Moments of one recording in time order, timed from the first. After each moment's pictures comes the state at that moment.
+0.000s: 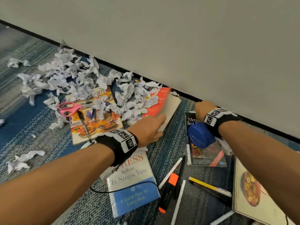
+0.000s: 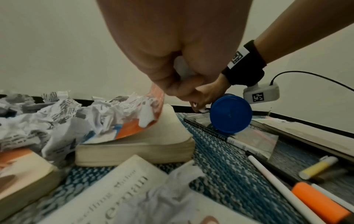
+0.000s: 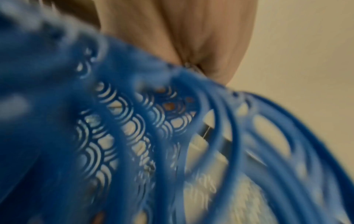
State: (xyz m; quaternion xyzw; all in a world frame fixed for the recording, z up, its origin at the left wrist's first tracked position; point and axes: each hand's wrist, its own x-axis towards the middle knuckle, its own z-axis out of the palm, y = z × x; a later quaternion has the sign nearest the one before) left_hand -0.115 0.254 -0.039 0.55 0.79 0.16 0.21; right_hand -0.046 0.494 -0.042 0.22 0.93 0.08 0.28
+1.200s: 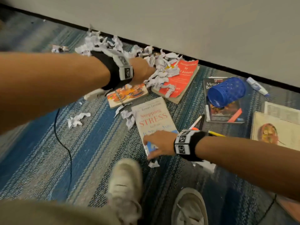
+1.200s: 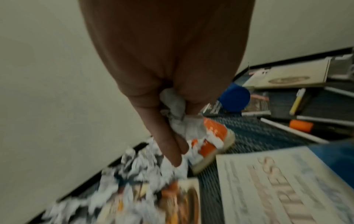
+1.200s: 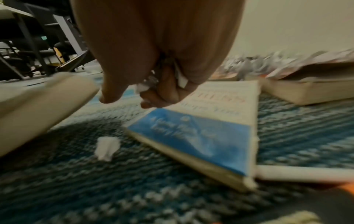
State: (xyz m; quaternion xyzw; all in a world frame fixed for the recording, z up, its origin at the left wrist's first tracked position) left_hand -0.157 0.182 0.059 0.55 0.79 -0.23 0.12; right_hand 0.040 0.210 -0.051 -0.14 0.89 -0.24 0.35
